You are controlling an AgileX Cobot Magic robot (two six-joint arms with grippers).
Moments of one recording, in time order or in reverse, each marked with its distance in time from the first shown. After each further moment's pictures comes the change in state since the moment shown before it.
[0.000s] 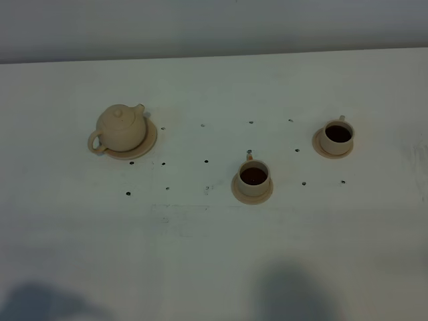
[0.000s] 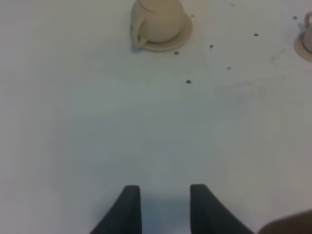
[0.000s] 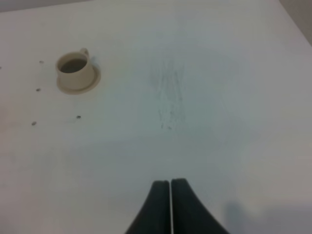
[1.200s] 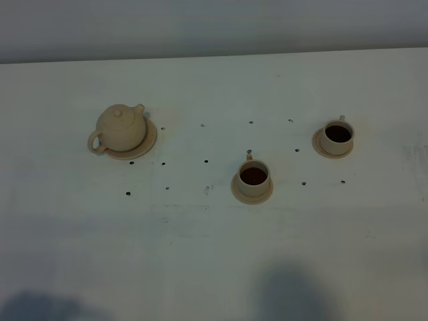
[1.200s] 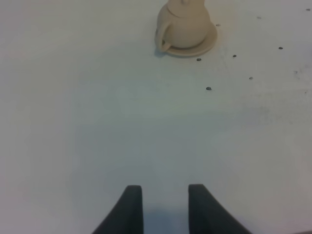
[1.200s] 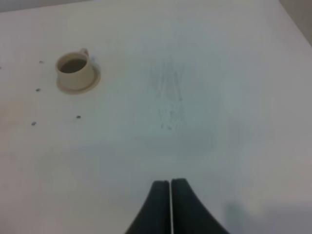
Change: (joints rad) left arm 0.112 -0.076 0.011 -0.003 0.009 -0.005; right arm 0.000 0.000 0.000 0.000 0.000 0.000
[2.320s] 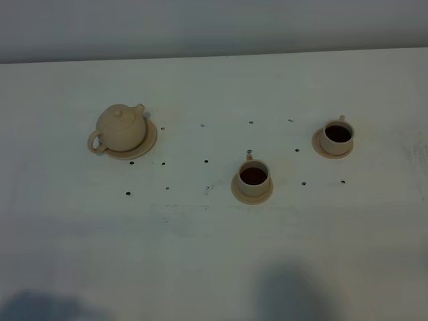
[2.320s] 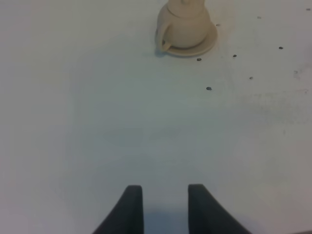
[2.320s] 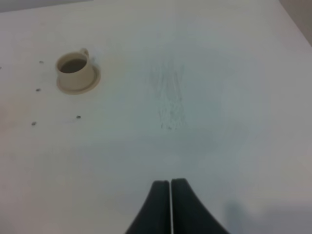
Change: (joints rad) left arm 0.000 0.000 0.000 0.000 0.000 0.001; right arm 0.000 0.000 0.000 0.000 0.000 0.001
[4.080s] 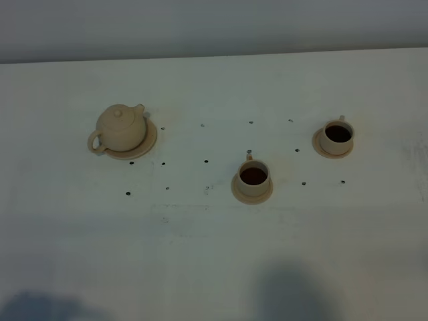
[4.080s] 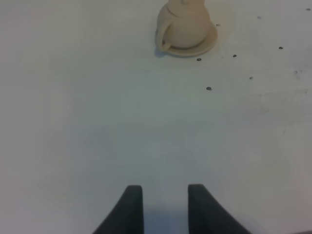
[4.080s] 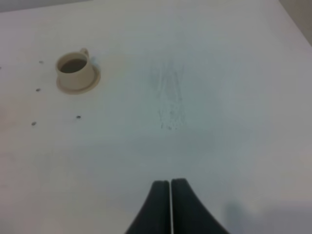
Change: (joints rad) left arm 0.000 0.000 0.000 0.000 0.000 0.000; right arm 0.000 0.000 0.000 0.000 0.000 -0.001
